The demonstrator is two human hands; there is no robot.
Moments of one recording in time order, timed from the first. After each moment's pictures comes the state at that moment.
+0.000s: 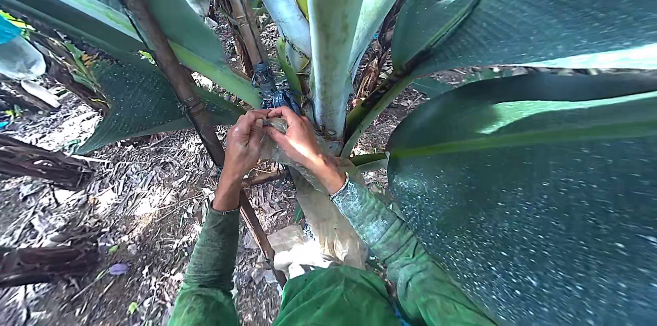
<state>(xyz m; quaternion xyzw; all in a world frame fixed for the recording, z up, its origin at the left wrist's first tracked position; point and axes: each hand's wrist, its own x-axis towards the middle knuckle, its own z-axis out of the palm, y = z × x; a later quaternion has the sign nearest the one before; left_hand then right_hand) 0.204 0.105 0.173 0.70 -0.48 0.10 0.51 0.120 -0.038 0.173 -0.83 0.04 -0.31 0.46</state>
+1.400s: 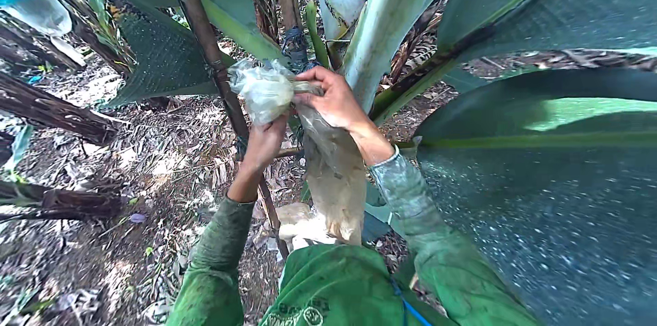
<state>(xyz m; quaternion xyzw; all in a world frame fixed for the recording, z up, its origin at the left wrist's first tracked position) 0.153 0.134 0.163 0.72 -0.27 -0.09 0.63 0.107 -0.055 0.200 -0.77 -0.08 -0.24 0.58</state>
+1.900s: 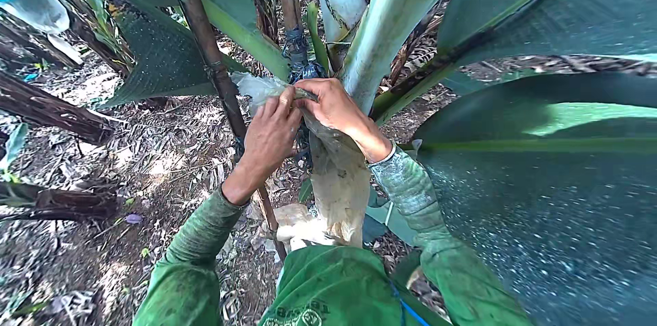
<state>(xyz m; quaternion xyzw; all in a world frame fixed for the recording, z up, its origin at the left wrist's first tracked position) 0.151 0.124 0.197 0.84 -0.50 0.21 0.10 0.091 -0.065 0.191 -0.89 -0.12 -0.29 0.34</state>
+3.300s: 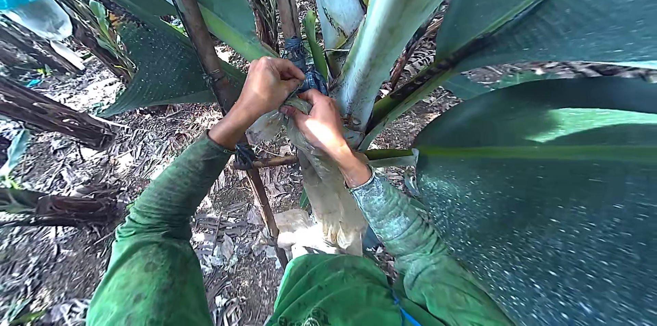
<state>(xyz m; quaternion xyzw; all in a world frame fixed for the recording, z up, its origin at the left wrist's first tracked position) 0.234 0.086 0.261 0.82 -0.46 0.02 0.36 0.092 -0.020 0.184 -0.83 0.11 -0.24 0.49</state>
